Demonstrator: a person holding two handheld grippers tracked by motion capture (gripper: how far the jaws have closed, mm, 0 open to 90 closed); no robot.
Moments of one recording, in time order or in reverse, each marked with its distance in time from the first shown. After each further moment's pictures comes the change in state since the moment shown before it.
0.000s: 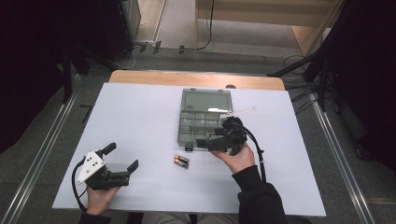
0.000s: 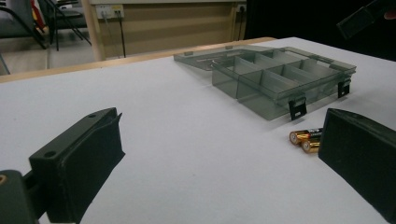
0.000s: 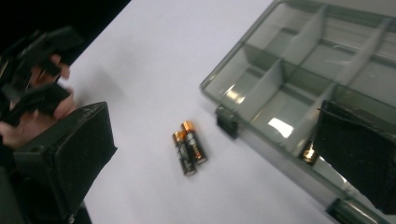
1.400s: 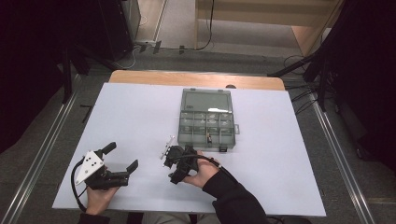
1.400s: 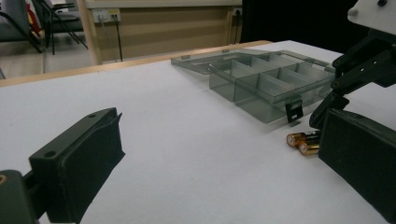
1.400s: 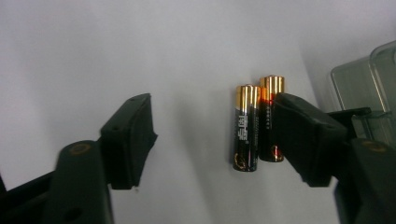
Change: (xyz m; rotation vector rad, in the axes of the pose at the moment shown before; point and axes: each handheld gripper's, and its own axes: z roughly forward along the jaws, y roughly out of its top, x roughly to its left) left arm 0.001 0.000 0.000 -0.013 -0.016 0.000; right arm 0.096 -0.018 0.113 0.519 -0.238 -0.617
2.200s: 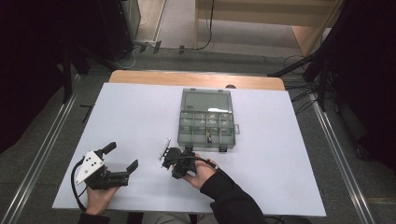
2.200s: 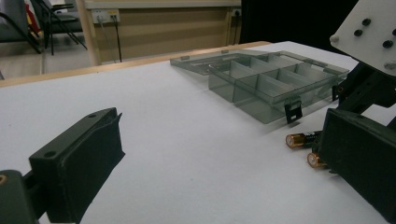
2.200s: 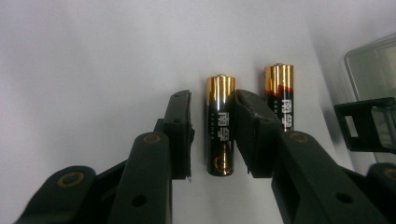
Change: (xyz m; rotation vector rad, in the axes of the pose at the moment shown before) left arm 0.000 0.000 0.000 -0.003 -0.003 0.001; right arm 0.004 0.003 0.014 0.066 -0.035 0.032
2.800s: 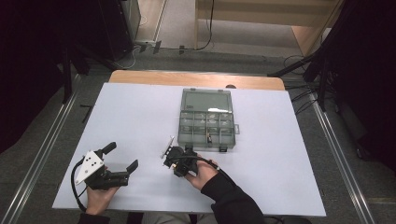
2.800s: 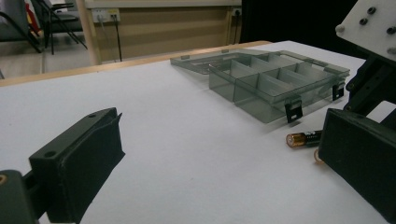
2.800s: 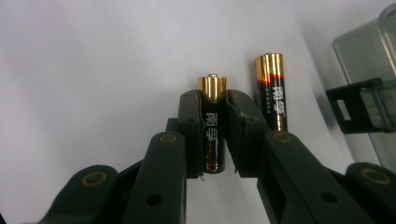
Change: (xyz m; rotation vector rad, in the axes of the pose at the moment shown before) left arm 0.000 0.000 0.000 0.003 0.000 -0.001; right arm -0.002 -0.004 -0.006 -0.004 0.002 0.069
